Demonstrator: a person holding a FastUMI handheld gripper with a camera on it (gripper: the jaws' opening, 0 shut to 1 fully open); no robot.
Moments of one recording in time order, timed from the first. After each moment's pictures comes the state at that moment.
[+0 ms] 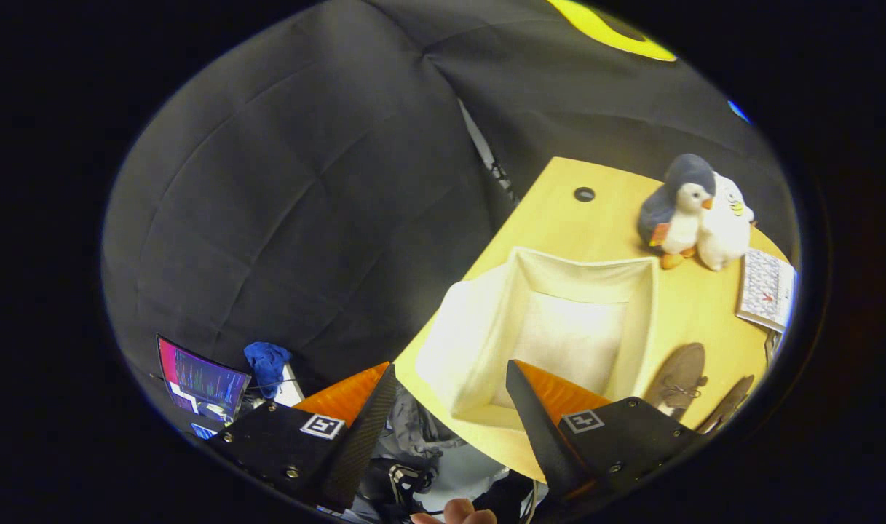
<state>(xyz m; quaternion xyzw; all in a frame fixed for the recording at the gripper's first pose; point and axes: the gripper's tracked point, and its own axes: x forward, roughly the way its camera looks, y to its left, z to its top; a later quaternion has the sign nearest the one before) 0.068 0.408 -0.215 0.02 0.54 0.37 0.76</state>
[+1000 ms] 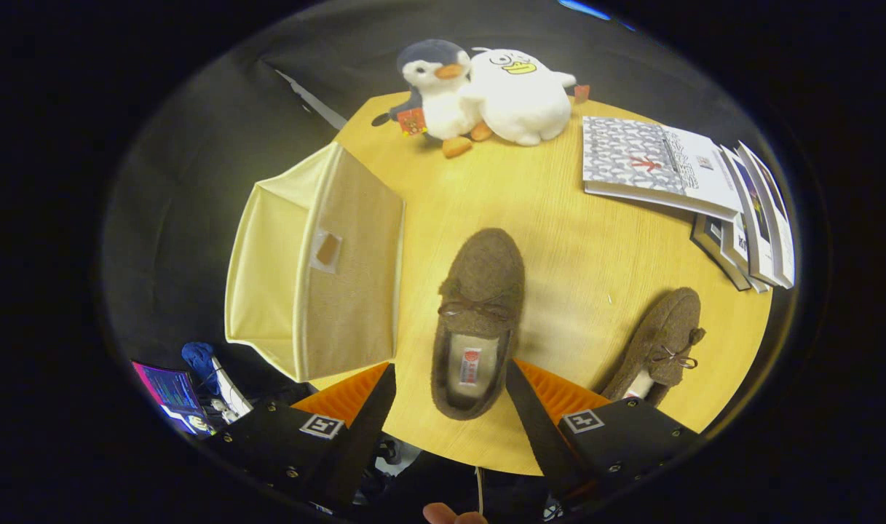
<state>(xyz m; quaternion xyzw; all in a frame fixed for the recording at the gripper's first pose) 0.076 0.136 -0.354 -0.01 0.67 0.19 0.72</state>
